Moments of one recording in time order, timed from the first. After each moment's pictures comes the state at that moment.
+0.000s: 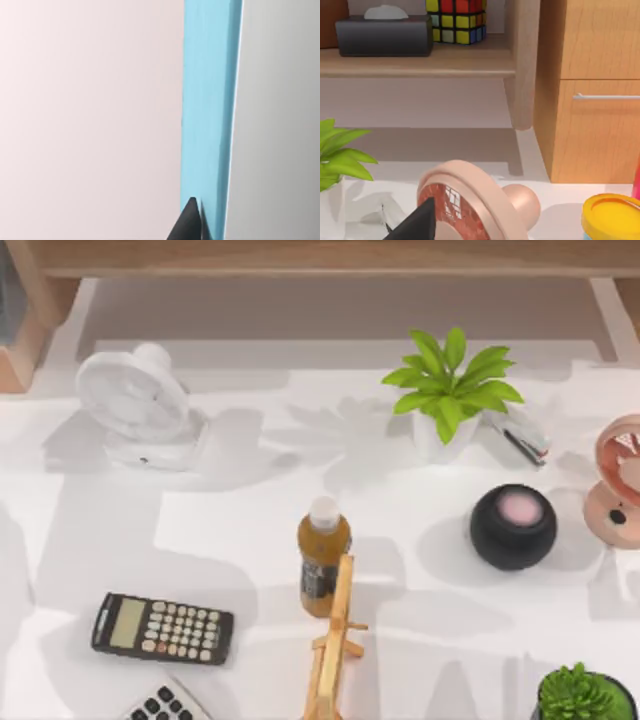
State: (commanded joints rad) left arm 0.54 1.82 1.46 0.47 0.52 0.60; right arm 0.00 0.00 0.00 0.00 0.00 0.00
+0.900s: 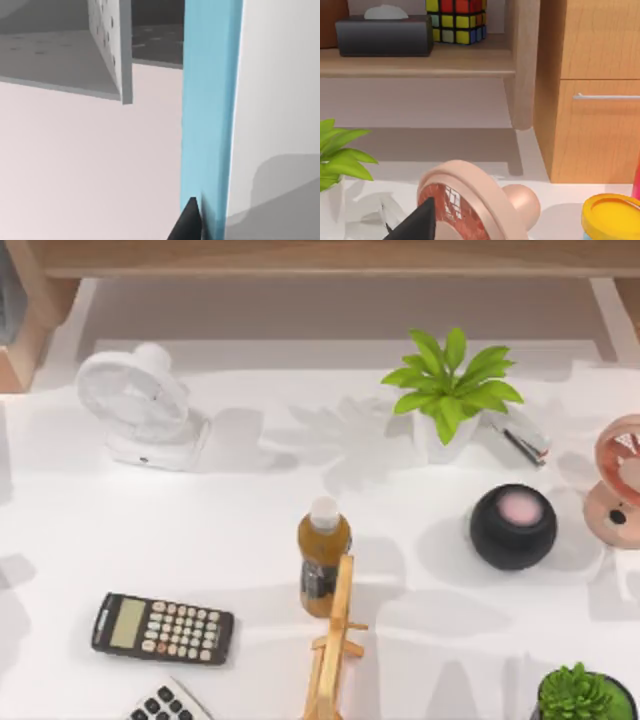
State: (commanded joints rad) left arm 0.79 1.73 0.94 0.37 0.66 1.85; right arm 0.00 0.00 0.00 0.00 0.00 0.00
